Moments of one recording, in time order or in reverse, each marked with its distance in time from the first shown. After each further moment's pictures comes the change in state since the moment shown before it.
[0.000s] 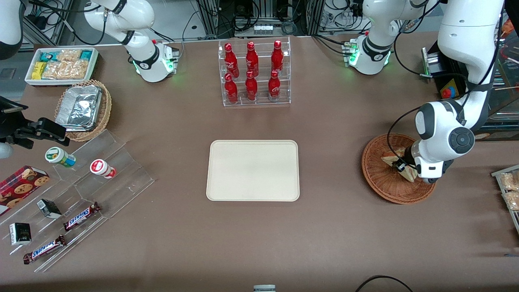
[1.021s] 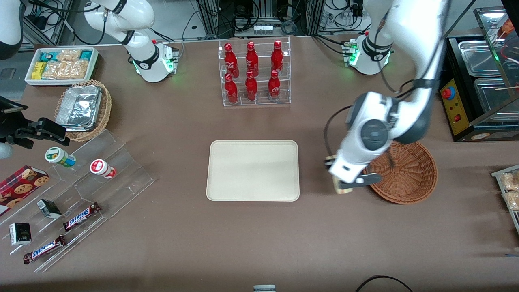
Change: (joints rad) arm -0.454 0.113 -0.026 0.465 -0.020 -0.292 0.116
